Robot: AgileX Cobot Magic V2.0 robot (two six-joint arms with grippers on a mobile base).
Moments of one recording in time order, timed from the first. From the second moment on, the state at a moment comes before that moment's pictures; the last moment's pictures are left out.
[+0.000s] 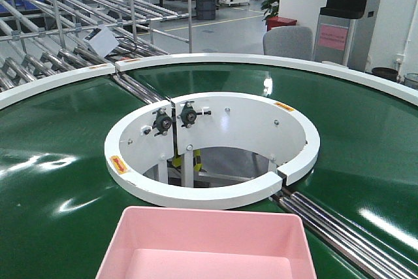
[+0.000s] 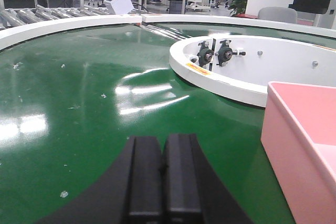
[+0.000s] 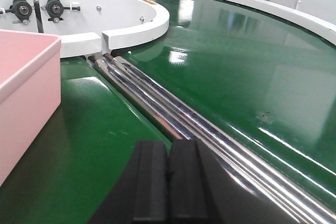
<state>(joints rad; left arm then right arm) 0.01 0.01 0.03 0.00 0.11 -0.10 -0.07 0.02 0.03 -0.09 0.22 -0.02</state>
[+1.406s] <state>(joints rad) 0.01 0.16 -0.44 0.03 0.03 0.16 -0.07 0.23 -0.46 -0.03 0.07 0.04</state>
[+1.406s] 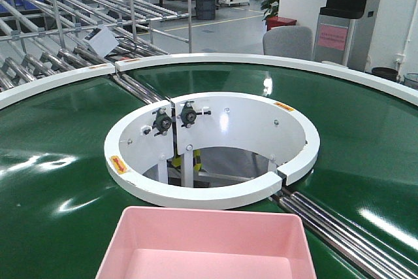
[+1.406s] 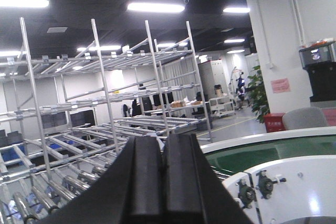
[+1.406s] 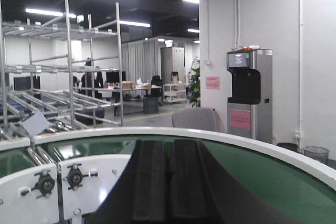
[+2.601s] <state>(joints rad) -0.12 0.95 -0.82 -0.10 0.34 0.22 -0.07 0.95 -0.75 0.20 0.49 -0.19</state>
